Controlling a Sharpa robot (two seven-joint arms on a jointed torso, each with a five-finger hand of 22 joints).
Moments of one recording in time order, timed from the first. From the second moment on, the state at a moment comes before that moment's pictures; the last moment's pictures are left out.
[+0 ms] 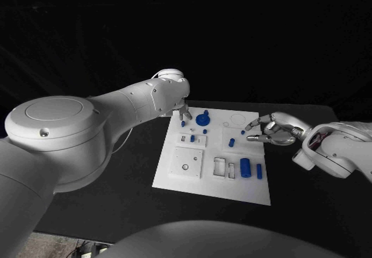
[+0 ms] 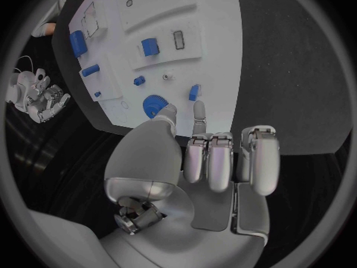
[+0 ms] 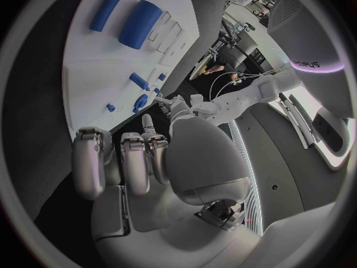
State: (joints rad) left arm 1.30 -0.14 -0.15 0.53 -1.13 0.35 -0.55; left_hand 1.14 0.00 0.01 0.28 0.26 0.99 0.06 0.34 0.77 1.47 0.00 1.57 1.31 1.46 -0.05 1.57 1.31 0.02 1.46 0.06 1.54 1.31; right arm 1.24 -0.95 -0.22 1.49 -0.97 -0.18 0.18; right_hand 1.35 0.04 -0.06 0.26 0.12 0.72 0.13 0.24 0.35 1.47 0.04 1.57 1.31 1.47 -0.01 1.57 1.31 0.03 1.45 0.11 1.43 1.31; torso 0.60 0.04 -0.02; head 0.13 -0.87
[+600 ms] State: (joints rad) left arm 1.30 -0.15 -0.15 0.53 -1.14 0.35 -0.54; left_hand 1.15 0.00 0.01 0.27 0.24 0.99 0.06 0.37 0.85 1.47 -0.01 1.57 1.31 1.47 -0.05 1.57 1.31 0.02 1.46 0.06 1.54 1.31; right arm 1.24 -0.95 -0.22 1.49 -0.97 -0.18 0.17; right_hand 1.34 0.04 -0.06 0.26 0.12 0.72 0.13 0.24 0.35 1.47 0.04 1.57 1.31 1.47 -0.01 1.57 1.31 0.03 1.45 0.11 1.43 1.31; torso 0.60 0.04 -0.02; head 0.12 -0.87
